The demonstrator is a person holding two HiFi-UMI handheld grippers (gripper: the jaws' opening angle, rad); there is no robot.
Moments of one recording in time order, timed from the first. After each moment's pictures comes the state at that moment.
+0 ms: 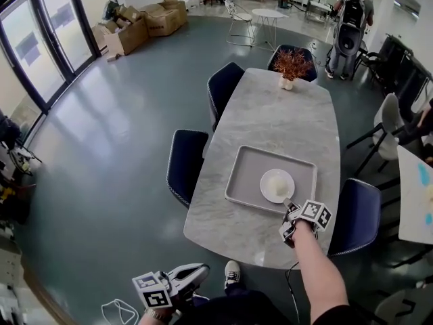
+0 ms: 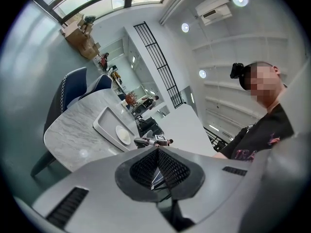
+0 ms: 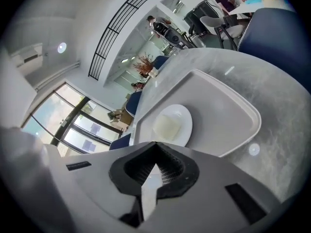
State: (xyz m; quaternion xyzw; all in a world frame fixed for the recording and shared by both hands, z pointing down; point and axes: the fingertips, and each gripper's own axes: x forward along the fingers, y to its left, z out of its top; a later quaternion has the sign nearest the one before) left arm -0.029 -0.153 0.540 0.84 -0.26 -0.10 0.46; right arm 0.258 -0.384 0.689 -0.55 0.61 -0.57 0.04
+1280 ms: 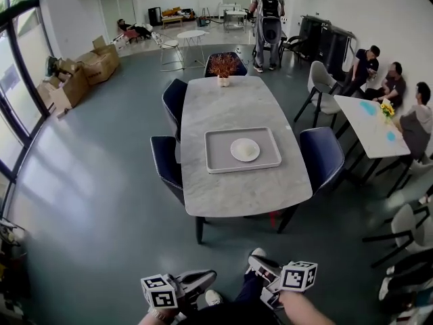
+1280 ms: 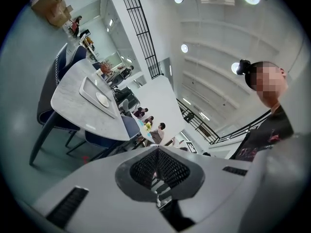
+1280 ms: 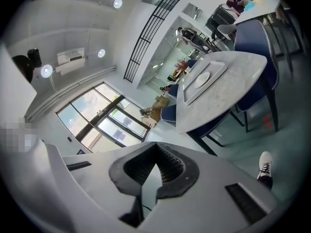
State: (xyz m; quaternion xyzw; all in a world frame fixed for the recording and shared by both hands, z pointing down) left arm -0.117 0.029 0.534 0.89 -0.04 0.00 0.45; right arm 0.002 0.026 0.569 -0.46 0.72 -0.51 0.12
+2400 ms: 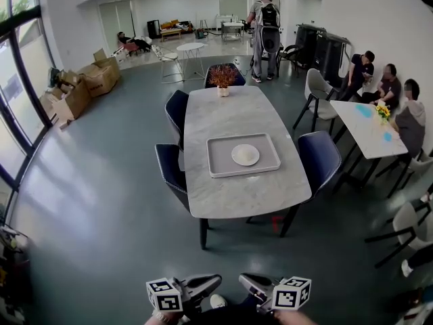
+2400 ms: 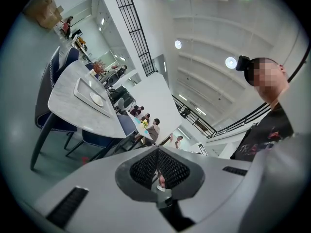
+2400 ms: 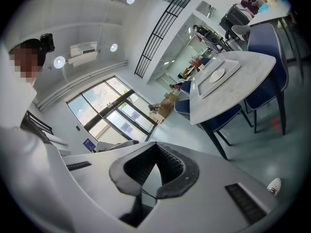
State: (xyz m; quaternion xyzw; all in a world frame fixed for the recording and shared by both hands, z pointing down) left arm -0.126 0.065 0.523 0.90 -0.02 0.01 0.43; right arm -0.065 0.087 0.548 -0.43 0.77 -0.46 0.09
